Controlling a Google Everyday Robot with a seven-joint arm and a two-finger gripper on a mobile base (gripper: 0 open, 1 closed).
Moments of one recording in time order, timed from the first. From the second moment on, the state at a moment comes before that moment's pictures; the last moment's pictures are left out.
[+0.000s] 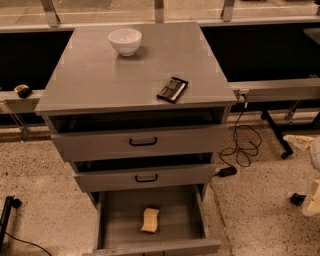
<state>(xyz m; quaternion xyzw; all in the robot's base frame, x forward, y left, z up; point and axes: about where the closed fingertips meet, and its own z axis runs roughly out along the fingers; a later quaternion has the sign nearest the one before) 0.431 -0.341 0.769 -0.68 0.71 -0.02 0.17</state>
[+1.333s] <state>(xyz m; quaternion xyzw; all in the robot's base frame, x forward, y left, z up) 0.493 -0.238 0.646 -0.66 0.70 0.06 0.25</state>
